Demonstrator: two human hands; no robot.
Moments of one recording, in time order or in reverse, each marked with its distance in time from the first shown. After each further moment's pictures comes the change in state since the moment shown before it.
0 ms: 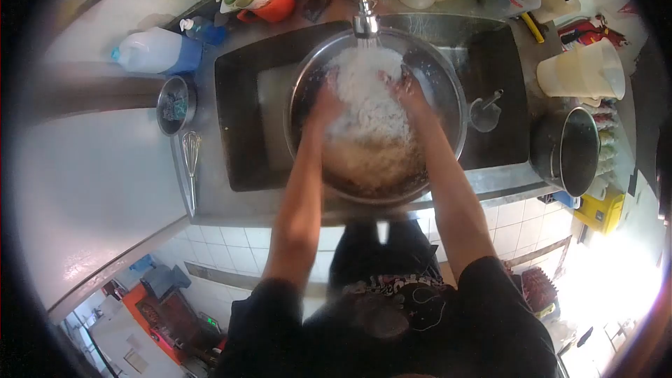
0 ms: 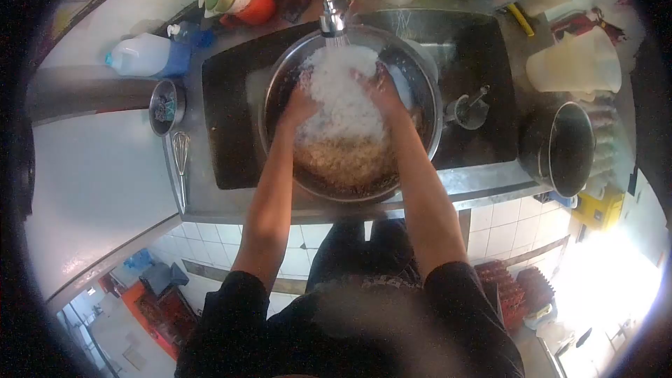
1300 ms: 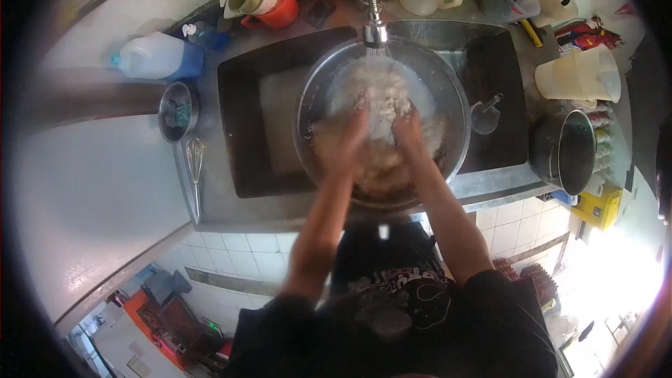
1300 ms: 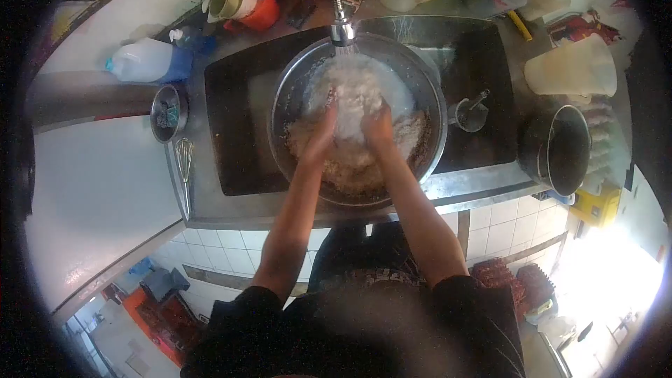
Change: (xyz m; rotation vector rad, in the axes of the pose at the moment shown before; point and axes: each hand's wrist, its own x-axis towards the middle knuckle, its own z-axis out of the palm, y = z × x) left_hand -0.041 0.090 0.010 -0.549 -0.081 -0.464; right_hand -0.044 0.029 0.043 -0.057 0.377 0.400
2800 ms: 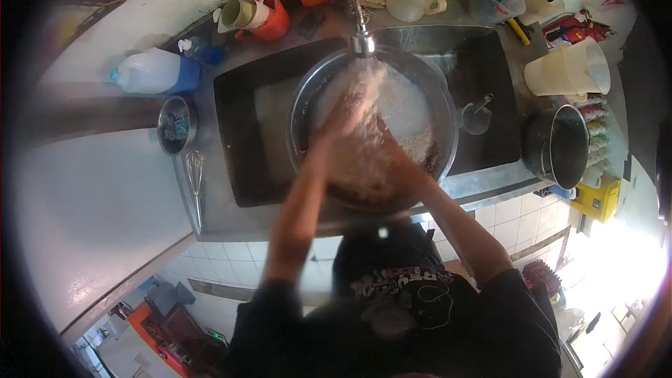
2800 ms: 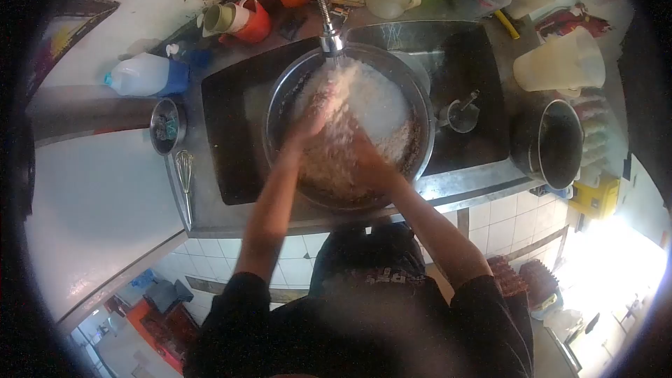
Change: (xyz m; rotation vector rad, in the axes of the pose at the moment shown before) left_hand 0.072 -0.030 -0.035 0.209 -0.146 0.525; right_hand -0.042 0.002 -0.038 -0.355 -0.736 -0.742
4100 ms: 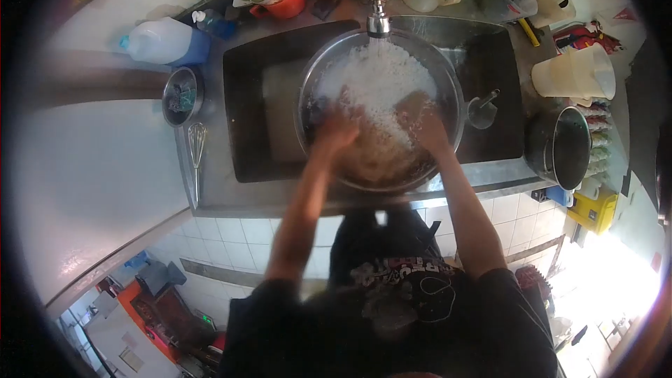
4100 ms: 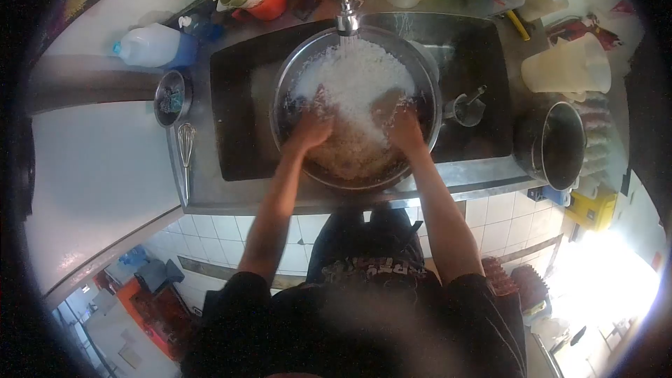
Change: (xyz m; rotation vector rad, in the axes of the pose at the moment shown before) left_hand -0.079 0.049 0.003 0.887 0.039 -0.198; right_hand -0.010 0.022 -0.043 -0.637 0.235 0.264
